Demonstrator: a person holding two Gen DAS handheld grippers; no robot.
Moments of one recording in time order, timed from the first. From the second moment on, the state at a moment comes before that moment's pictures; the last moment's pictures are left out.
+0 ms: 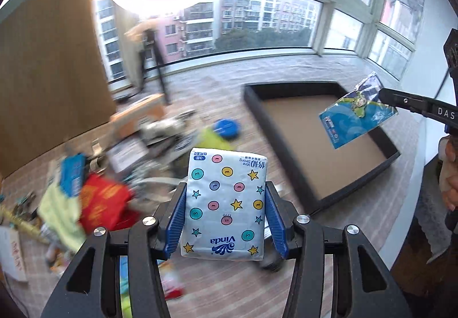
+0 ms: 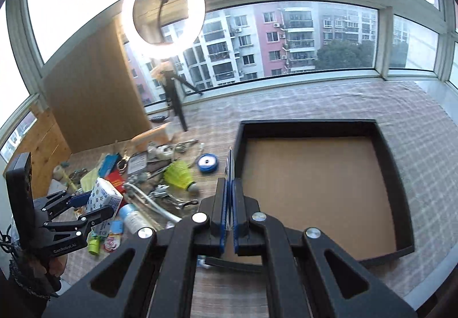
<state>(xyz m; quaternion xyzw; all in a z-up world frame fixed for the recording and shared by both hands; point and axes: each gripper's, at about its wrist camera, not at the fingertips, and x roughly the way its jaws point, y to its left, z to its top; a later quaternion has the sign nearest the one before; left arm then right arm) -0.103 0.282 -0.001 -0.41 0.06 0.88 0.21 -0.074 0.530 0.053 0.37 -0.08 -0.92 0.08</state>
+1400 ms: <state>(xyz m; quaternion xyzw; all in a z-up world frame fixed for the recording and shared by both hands) -0.084 0.151 -0.053 -0.48 0.17 0.85 0.11 -0.115 0.354 -0.024 0.47 0.05 -0.82 0.33</state>
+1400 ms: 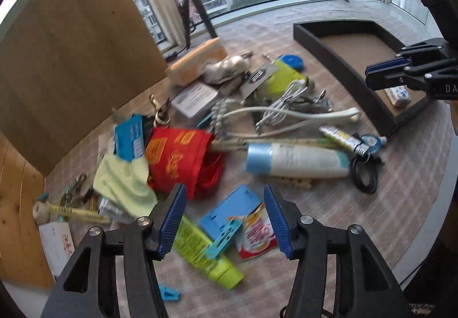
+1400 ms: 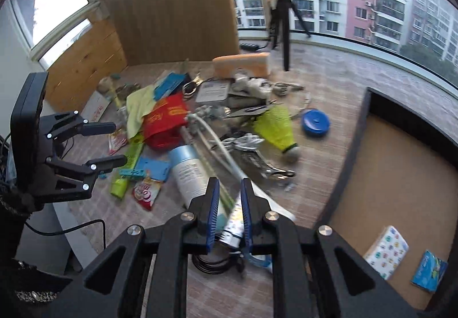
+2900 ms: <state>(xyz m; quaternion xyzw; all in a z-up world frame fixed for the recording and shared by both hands) -0.089 0.101 -0.099 -0.54 0.14 0.80 0.20 -0.144 0.268 -0.072 0.52 0.13 -0.74 0.40</state>
